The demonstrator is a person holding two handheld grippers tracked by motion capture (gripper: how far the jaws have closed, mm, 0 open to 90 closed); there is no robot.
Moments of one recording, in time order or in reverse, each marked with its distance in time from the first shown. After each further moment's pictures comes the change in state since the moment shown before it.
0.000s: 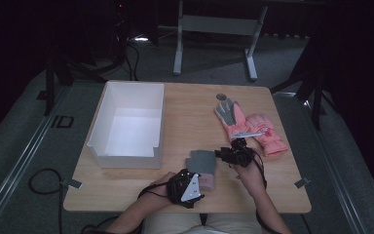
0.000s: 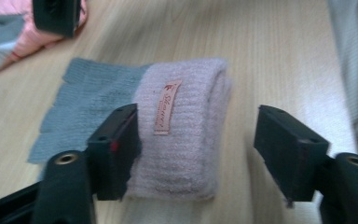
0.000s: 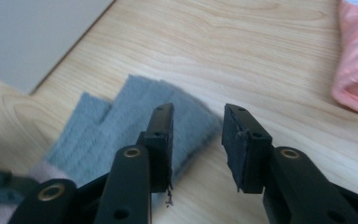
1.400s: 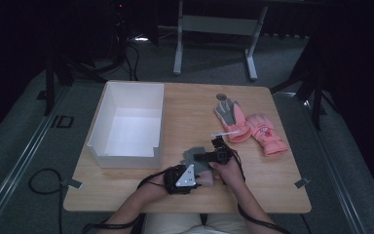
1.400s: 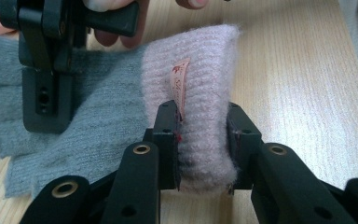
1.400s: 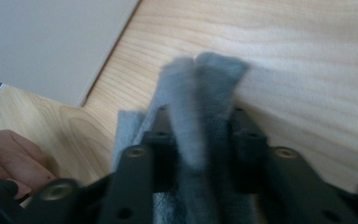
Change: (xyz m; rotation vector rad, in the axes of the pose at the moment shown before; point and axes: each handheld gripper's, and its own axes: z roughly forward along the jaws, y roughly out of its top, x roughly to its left) left arm 0.029 -0.014 0.004 -0.013 -0.111 -0.082; right arm 0.014 0.004 0.068 0.125 0.260 0.164
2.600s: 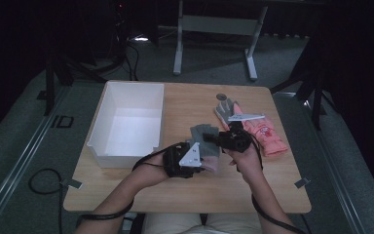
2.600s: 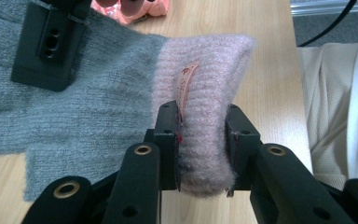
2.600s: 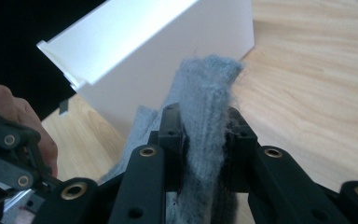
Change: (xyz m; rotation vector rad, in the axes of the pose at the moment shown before) left arm 0.032 0.091 -0.081 0.048 0.002 0.031; right arm 0.059 0.035 -0.105 -0.256 0.029 -0.274
